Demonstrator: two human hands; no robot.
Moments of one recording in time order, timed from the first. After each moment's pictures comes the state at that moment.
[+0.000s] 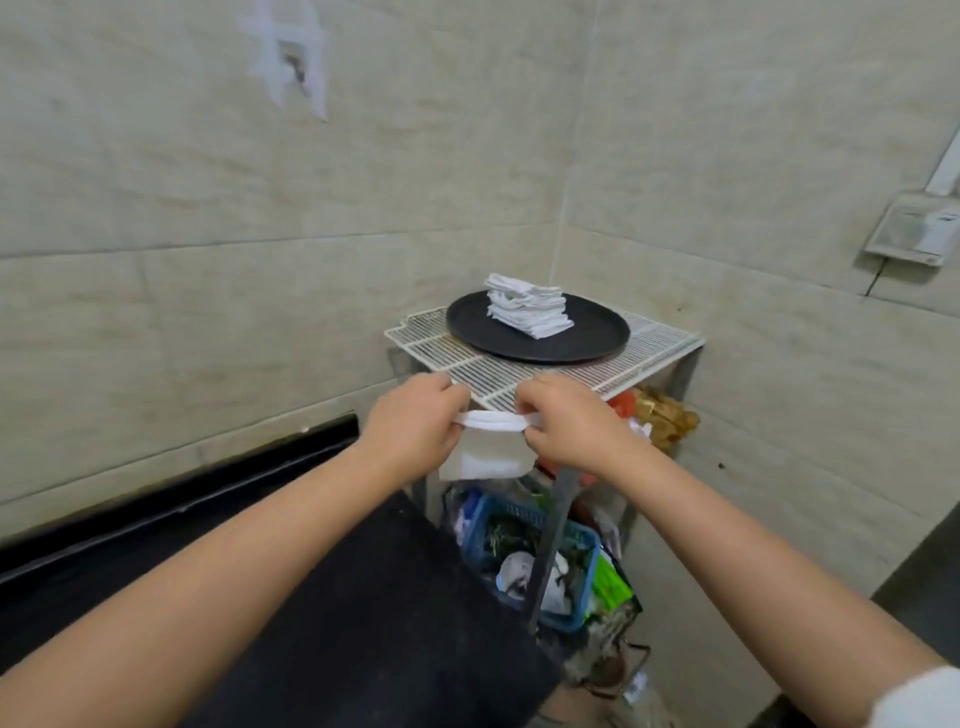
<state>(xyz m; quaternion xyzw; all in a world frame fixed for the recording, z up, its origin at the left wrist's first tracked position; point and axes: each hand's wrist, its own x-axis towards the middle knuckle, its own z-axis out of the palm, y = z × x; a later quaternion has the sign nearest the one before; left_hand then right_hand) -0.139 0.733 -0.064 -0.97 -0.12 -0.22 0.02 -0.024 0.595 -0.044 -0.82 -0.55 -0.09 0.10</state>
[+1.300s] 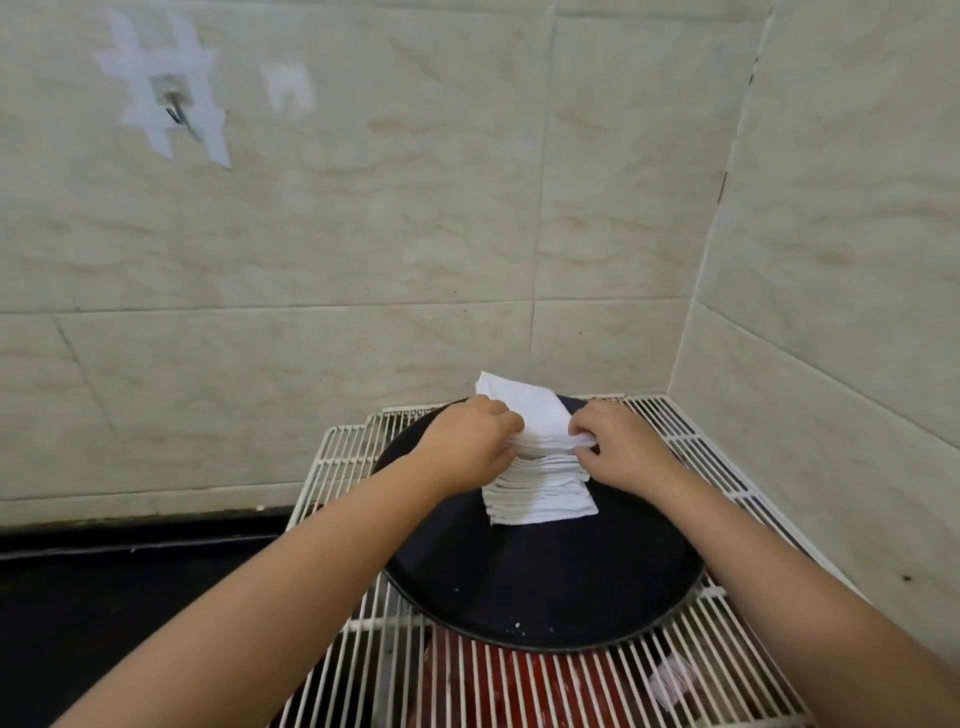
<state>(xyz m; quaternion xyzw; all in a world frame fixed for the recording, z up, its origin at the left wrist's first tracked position) 0.260 0.834 -0.047 -0.93 -0.35 -0.10 0.07 0.446 0.778 -0.055 -0.68 -0.71 -0.01 0.16</state>
